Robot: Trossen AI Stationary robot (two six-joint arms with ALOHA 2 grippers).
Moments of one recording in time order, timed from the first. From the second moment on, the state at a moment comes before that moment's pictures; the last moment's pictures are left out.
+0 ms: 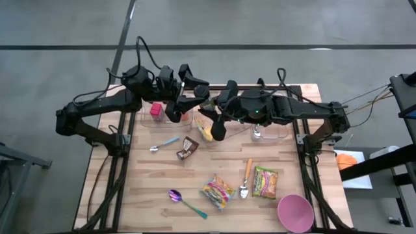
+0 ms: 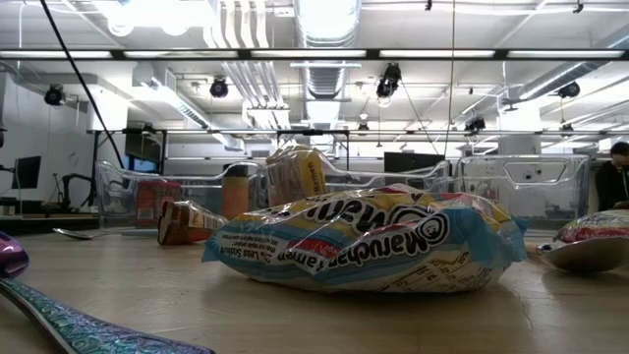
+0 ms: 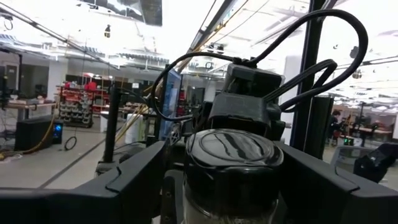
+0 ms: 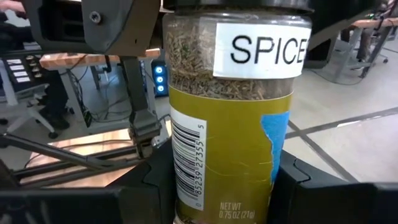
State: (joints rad) left arm 0.23 1.33 1.34 0.29 0.37 -0.21; right arm 0.10 1.65 1.89 -0.49 0.39 0.13
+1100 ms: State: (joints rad) left arm 0.23 1.32 1.34 0.24 0.44 -0.22; right arm 0.10 1.66 1.89 -0.48 0.35 0.13
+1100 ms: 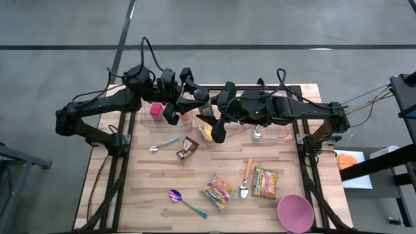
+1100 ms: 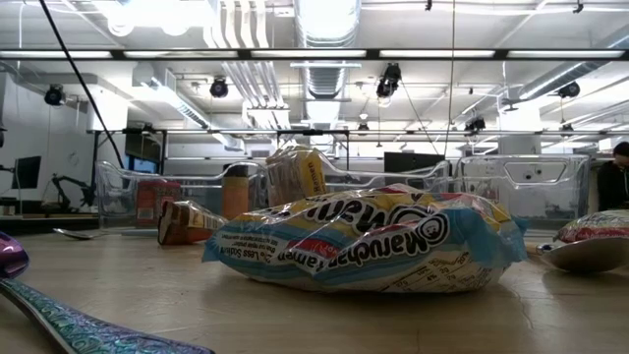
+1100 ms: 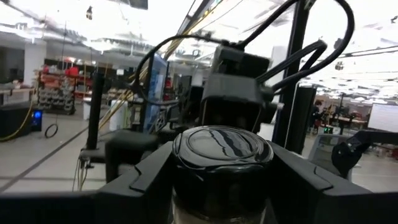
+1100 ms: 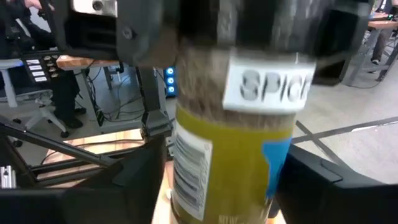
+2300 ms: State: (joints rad) left arm 0.43 0.90 0.75 -0.20 -0.17 -0.33; right arm 0.01 1.11 1.42 -0.51 0.37 0.34
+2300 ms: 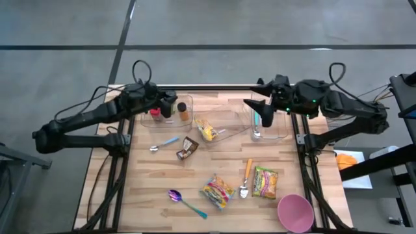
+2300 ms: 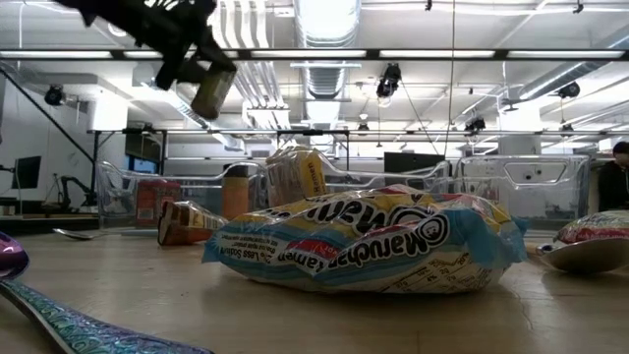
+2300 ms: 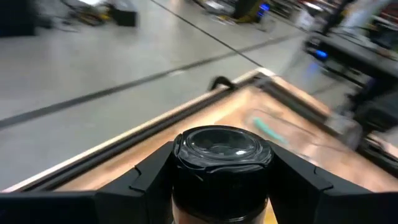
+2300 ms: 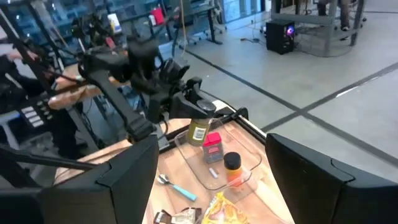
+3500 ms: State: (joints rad) left arm 0.44 1.16 0.36 0.27 -0.55 -0.47; right arm 0.01 1.06 1.35 -0.45 0.37 0.28
